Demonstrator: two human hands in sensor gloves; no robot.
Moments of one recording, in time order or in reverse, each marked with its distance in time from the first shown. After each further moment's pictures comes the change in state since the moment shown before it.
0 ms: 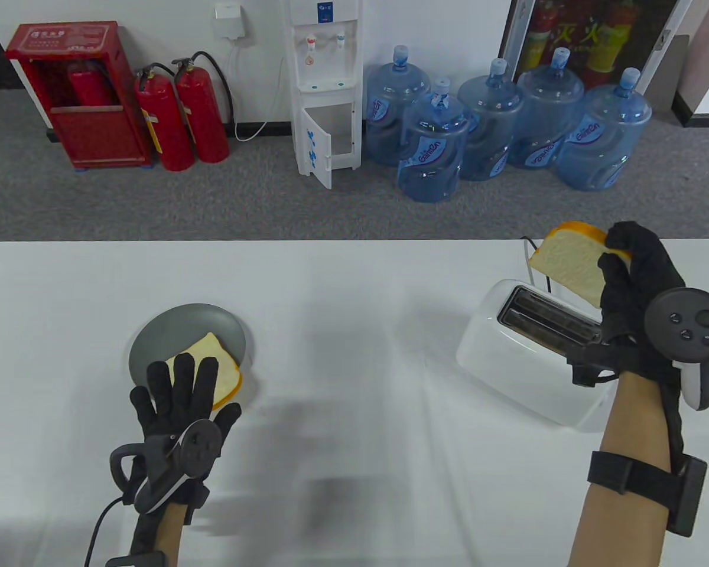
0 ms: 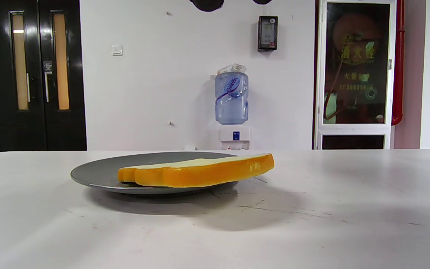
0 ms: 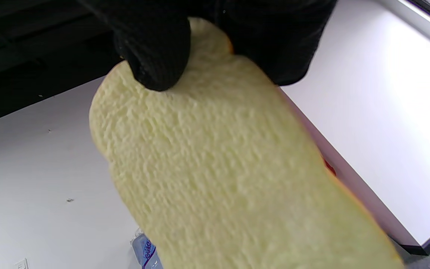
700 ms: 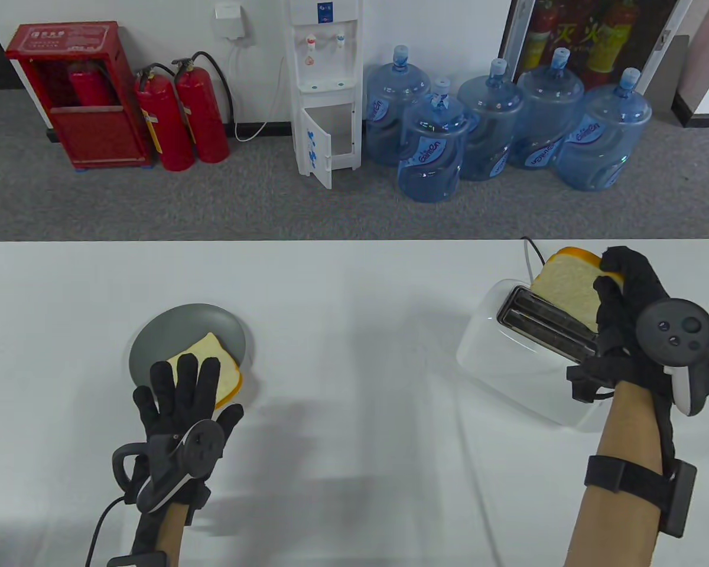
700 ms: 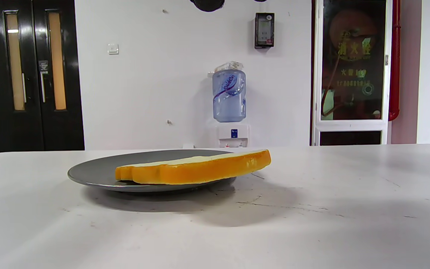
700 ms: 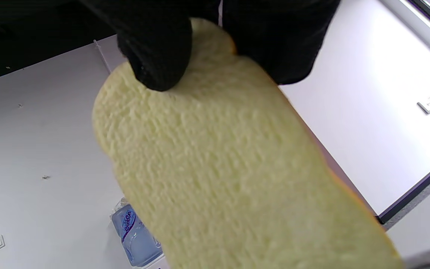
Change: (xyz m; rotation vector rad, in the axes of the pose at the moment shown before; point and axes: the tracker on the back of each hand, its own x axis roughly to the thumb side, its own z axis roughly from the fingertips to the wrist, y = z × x) left_hand 0.003 0.000 0.000 -0.008 -0.012 -0.012; right_hand -0.037 0.029 0.010 0.083 0.062 0.045
